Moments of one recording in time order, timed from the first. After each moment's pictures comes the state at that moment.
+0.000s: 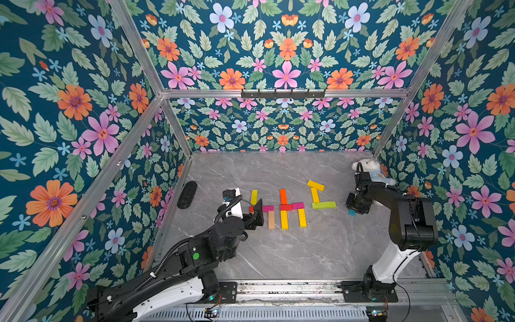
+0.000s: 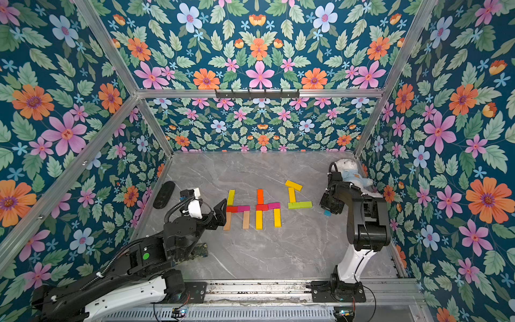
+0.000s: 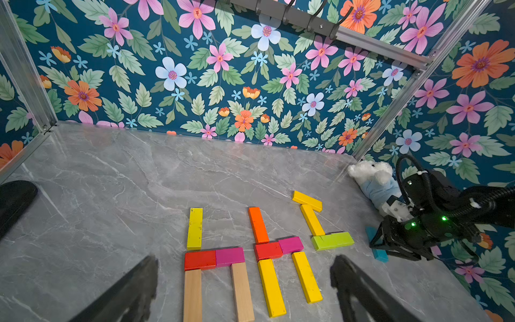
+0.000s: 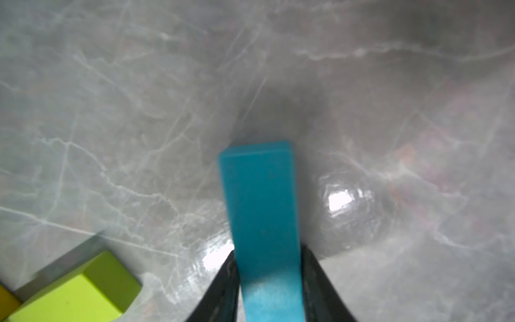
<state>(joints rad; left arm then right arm) -1.14 0.71 0.79 -0.39 -0.80 -0.52 -0.07 1.79 1.08 -0.65 0.02 0.44</state>
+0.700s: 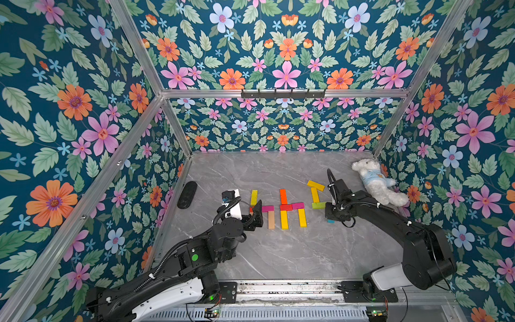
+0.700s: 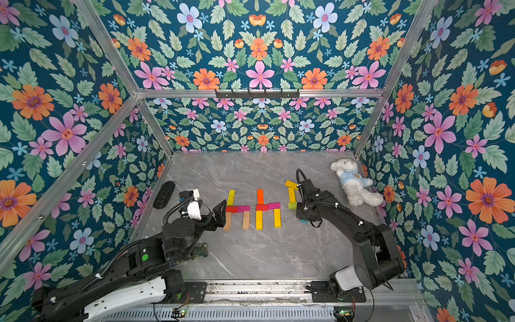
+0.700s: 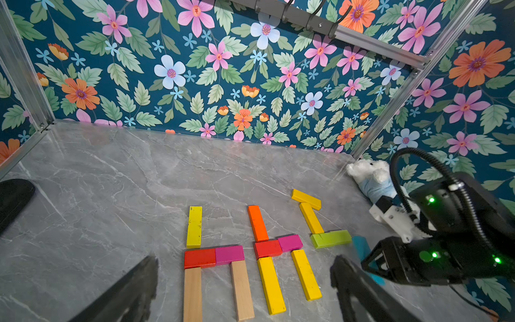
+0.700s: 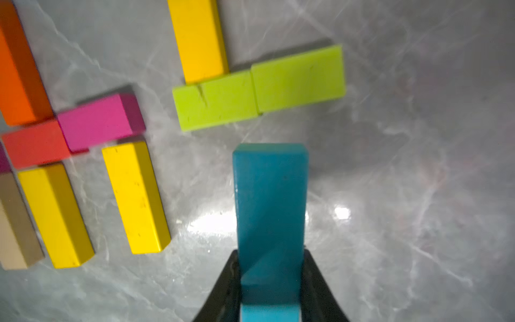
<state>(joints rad) -1.14 0.69 0.77 -0.39 -0.79 -0.52 0.42 1.47 0.94 -0.76 0.03 0.54</state>
